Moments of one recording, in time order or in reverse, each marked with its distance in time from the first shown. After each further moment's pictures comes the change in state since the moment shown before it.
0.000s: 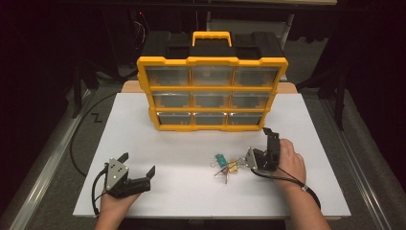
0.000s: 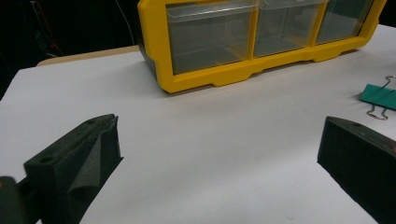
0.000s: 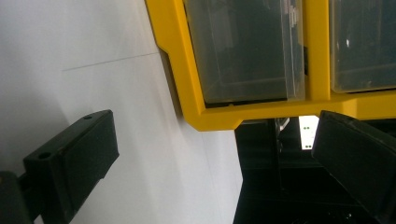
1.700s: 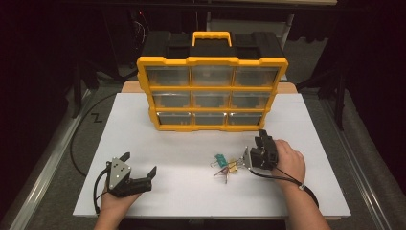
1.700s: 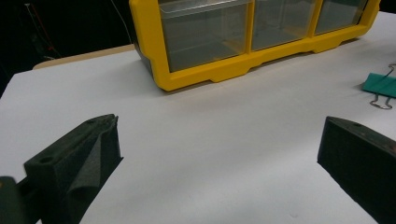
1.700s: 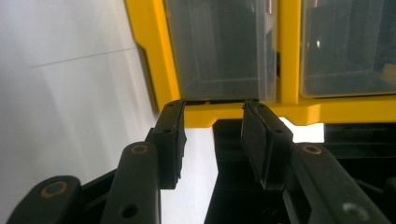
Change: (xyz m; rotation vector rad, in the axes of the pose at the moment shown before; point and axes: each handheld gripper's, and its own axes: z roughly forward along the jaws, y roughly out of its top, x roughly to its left) left arm -0.001 0.000 0.004 0.019 -0.008 0.039; right arm -0.004 0.011 -0.003 0.048 -0.083 -0.061
